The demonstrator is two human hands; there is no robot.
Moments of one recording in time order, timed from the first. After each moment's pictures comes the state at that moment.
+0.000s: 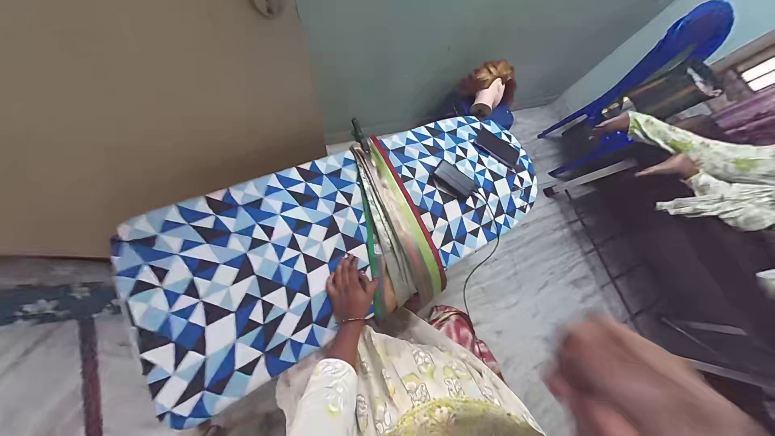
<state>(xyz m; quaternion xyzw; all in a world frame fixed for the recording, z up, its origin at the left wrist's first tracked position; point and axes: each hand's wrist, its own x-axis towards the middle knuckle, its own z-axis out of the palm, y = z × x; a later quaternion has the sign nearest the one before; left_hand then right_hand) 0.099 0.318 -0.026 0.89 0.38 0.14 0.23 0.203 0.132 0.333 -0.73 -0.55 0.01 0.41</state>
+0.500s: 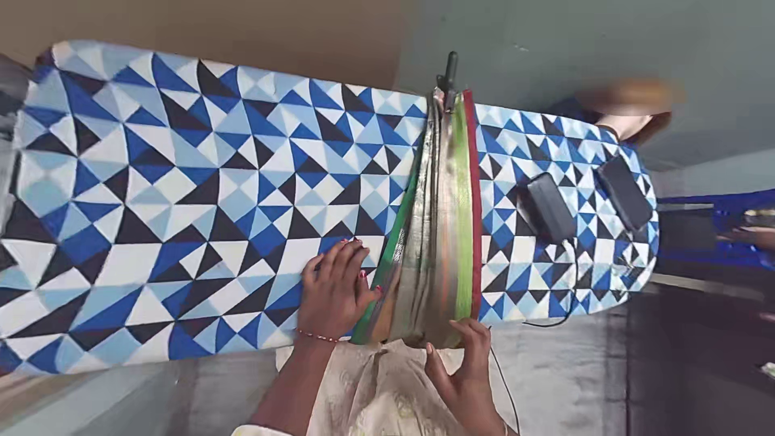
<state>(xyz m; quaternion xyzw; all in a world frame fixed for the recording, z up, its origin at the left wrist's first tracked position) 0.105 0.313 -0.044 0.89 0.40 0.16 0.12 0.254 0.106 0.003 -0.81 -0.46 0.11 0.34</state>
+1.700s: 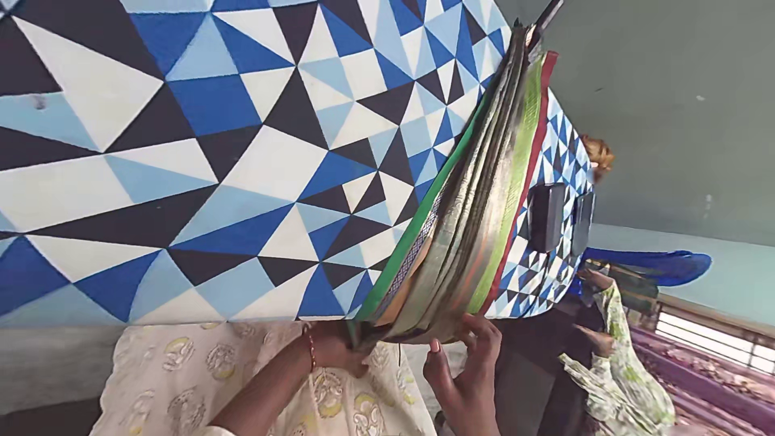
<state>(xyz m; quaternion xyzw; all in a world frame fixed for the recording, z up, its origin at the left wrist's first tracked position) 0.107 0.174 -0.127 0.63 0.19 -0.14 0.74 0.274 0.083 0.022 -0.84 -0.47 0.16 0.23</state>
